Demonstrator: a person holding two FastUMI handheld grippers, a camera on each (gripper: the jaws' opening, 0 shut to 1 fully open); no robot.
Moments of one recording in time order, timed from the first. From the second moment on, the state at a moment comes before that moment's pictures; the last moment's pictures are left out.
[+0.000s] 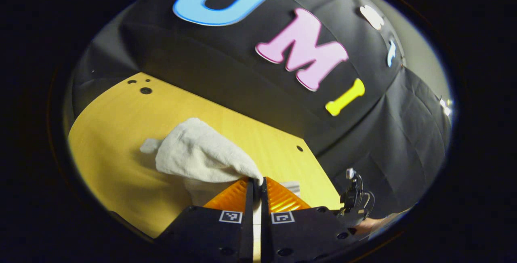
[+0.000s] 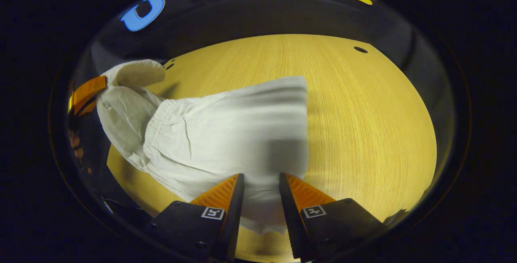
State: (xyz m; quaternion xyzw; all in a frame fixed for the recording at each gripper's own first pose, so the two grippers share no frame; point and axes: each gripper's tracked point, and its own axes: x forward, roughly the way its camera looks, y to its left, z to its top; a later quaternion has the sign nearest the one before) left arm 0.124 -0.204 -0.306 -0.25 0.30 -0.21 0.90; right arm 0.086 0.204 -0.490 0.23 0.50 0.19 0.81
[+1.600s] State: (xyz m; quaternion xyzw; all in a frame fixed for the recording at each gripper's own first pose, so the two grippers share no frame) left arm 0.000 -0.344 -0.430 -0.03 0.41 -0.45 0.80; right arm 0.103 0.164 -0.459 0.33 0.45 0.17 0.81
